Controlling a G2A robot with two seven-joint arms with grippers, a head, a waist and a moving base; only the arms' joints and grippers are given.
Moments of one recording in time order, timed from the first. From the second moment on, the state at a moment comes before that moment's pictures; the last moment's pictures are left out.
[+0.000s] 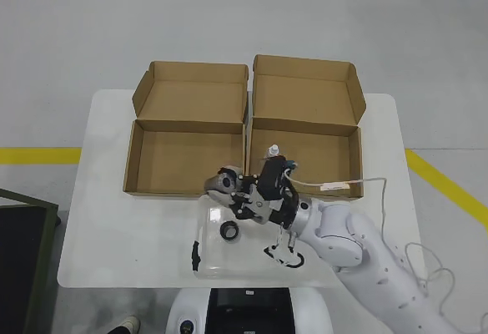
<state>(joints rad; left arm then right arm) -0.36 -0.33 -0.27 -1.17 3.07 0.39 0.07 -1.11 -1.18 0.93 -1.90 -0.77 -0.41 0.33</state>
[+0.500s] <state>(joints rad) -0.36 -0.33 -0.27 -1.17 3.07 0.39 0.07 -0.97 -1.23 0.79 -1.78 -1.01 -0.25 0.41</state>
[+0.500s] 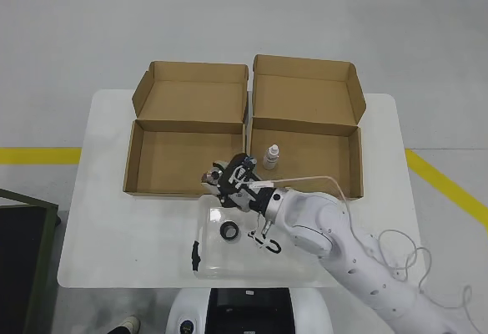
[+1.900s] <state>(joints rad) -0.36 -0.33 -0.27 -1.17 3.07 0.39 0.07 -0.79 -1.35 0.65 -1.52 -1.10 -0.07 0.51</state>
